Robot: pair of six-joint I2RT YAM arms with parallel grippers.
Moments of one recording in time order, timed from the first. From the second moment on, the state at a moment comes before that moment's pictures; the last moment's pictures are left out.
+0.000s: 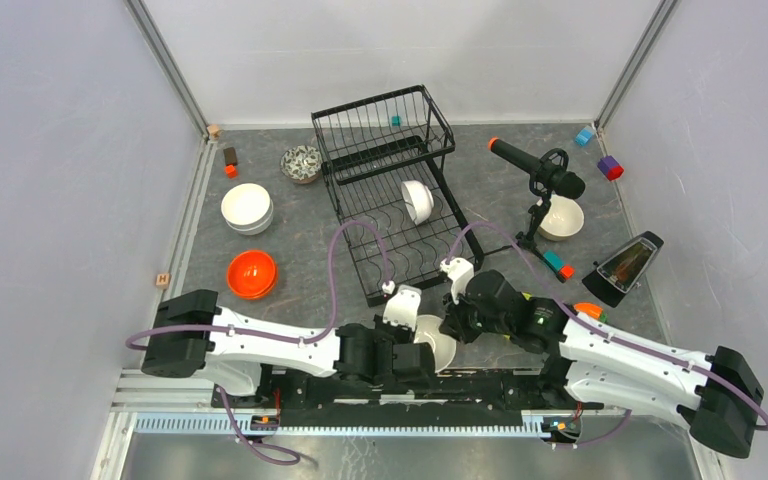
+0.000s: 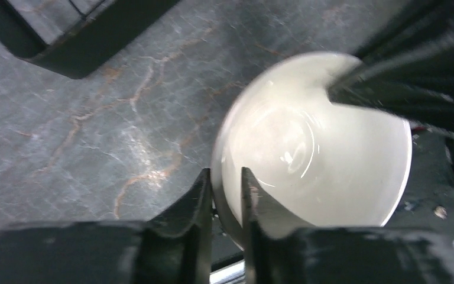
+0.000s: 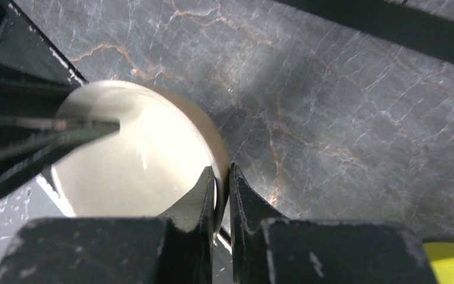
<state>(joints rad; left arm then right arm) -1.58 1.44 0.89 -0.56 -0.72 -1.09 0.99 0.88 0.50 -0.36 -0.05 0.35</state>
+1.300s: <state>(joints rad) -0.99 0.82 0.84 -0.90 -0.89 -0.95 1.00 0.62 0.55 -0.40 0.00 0.22</state>
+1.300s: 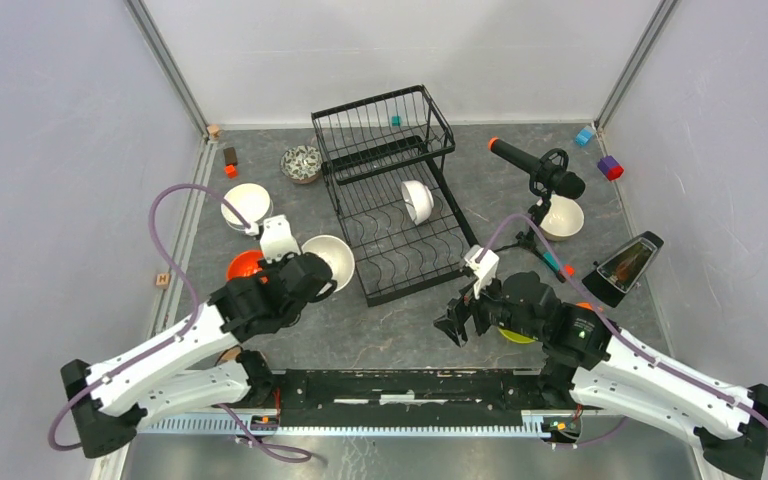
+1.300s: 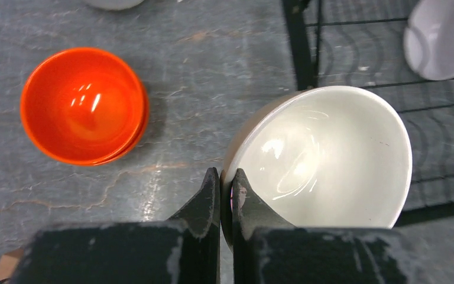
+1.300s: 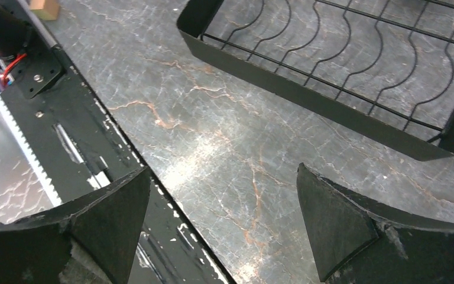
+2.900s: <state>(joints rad) -0.46 0.93 0.49 -0.45 -0.47 -1.06 1.00 0.53 0.43 -0.32 0.14 0.24</state>
